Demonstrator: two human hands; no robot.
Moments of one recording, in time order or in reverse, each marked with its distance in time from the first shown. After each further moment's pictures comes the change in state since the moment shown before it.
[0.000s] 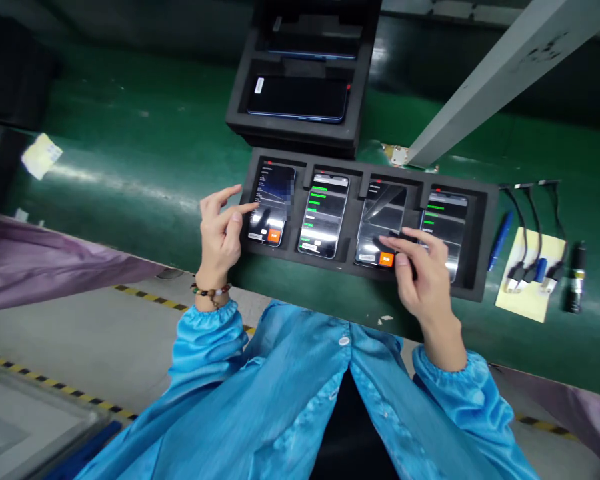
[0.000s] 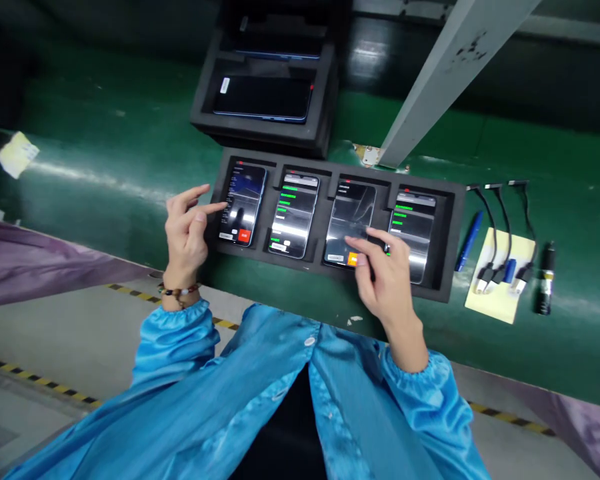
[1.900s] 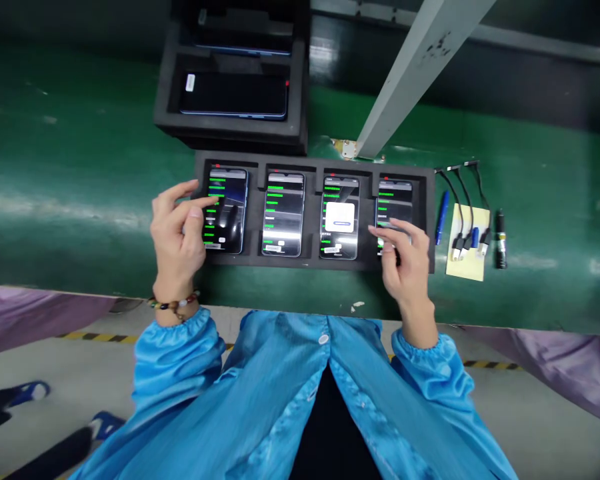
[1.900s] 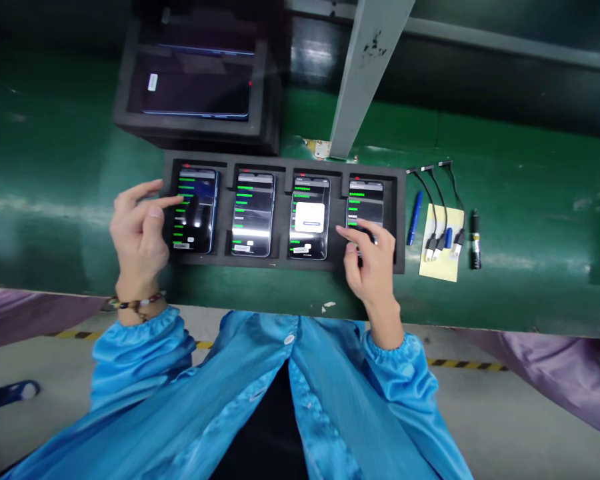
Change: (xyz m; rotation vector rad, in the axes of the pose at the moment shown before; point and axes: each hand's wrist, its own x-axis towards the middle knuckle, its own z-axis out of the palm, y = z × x) left_hand 0.023 0.013 0.017 -0.075 0.044 0.056; right_hand -0.024 0.019 -0.018 -0.148 0.143 0.144
